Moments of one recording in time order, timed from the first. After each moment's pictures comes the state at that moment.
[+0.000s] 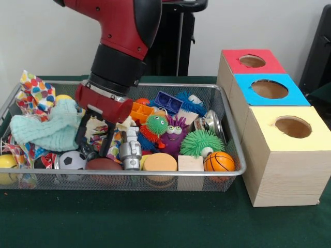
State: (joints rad) arm -0.17 -0.38 -0.31 1.54 -0.16 -0.09 2.23
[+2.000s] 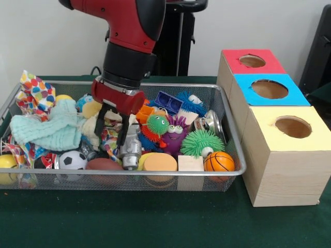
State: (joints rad) arm -0.24 -0.45 -0.21 1.66 -0.16 -0.04 2.23
